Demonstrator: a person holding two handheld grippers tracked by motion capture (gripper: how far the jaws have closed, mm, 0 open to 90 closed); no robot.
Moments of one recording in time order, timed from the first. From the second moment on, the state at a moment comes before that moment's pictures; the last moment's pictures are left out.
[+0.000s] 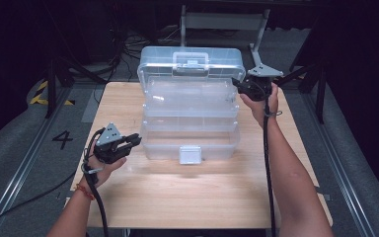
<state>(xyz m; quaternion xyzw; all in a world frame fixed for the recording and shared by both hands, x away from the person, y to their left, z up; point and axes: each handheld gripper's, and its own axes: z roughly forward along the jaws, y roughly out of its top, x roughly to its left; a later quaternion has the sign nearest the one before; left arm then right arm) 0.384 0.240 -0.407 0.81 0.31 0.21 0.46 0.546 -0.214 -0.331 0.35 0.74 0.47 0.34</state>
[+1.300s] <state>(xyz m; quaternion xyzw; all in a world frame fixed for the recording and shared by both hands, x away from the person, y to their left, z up) 0.368 0.250 -0.432 0.87 0.29 0.20 0.35 0.578 -0.218 -0.326 0.37 0.73 0.48 0.31</state>
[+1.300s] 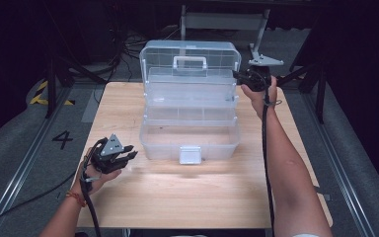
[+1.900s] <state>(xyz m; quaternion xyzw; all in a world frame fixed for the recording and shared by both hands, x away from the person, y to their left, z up) 0.360 0.252 -0.455 0.87 0.29 0.18 0.36 0.597 -0.216 -0.324 0.38 0.74 0.47 0.29</state>
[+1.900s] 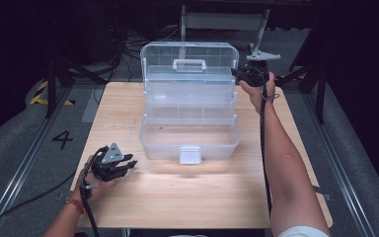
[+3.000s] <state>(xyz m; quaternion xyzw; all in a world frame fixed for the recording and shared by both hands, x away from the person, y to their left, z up) 0.350 0.239 -0.476 0.88 0.28 0.14 0.35 0.631 -0.213 -0.326 0.41 0.75 0.45 0.25</state>
